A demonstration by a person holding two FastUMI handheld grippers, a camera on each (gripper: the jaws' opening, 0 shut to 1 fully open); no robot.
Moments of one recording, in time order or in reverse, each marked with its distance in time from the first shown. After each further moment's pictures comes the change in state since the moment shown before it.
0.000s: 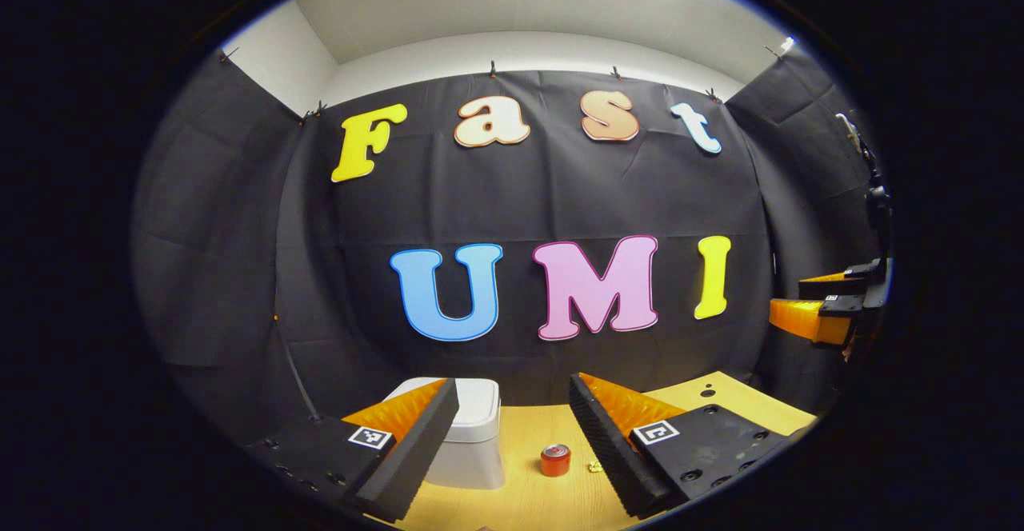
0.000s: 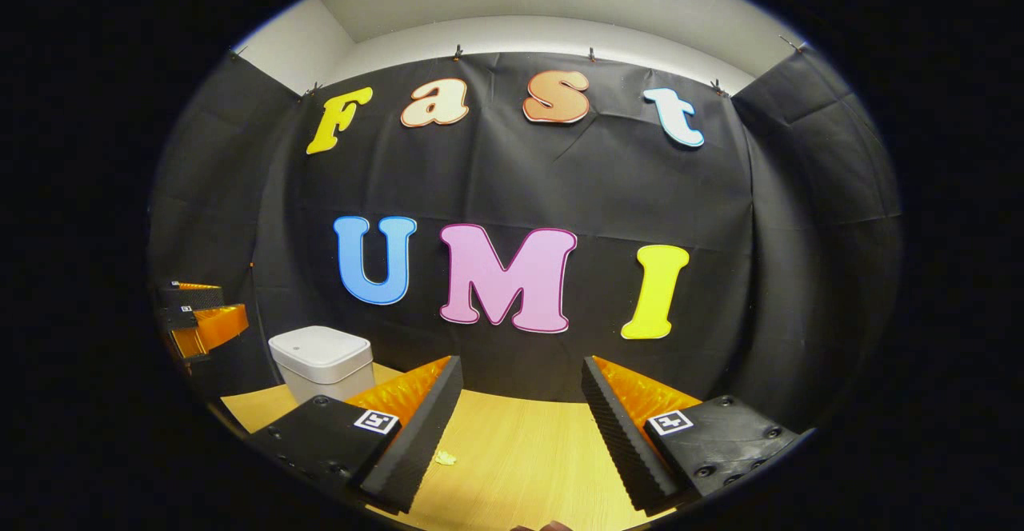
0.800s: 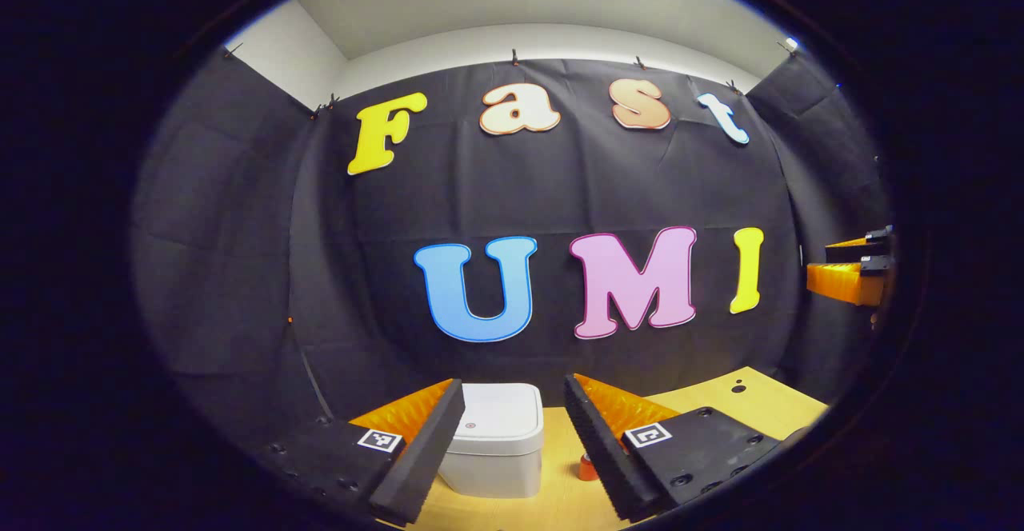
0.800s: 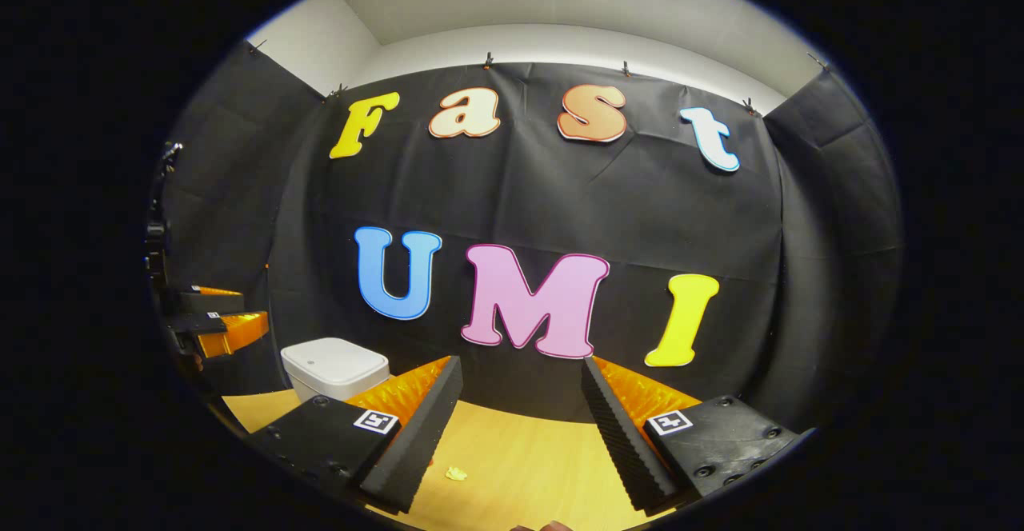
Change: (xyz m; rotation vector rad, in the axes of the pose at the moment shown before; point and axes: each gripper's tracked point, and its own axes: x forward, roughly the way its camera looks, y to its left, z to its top) left arm 0.057 0.080 -0.017 -0.002 0.039 0.074; right arm 0.033 0.046 0.041 -0.045 -0.058 0.081
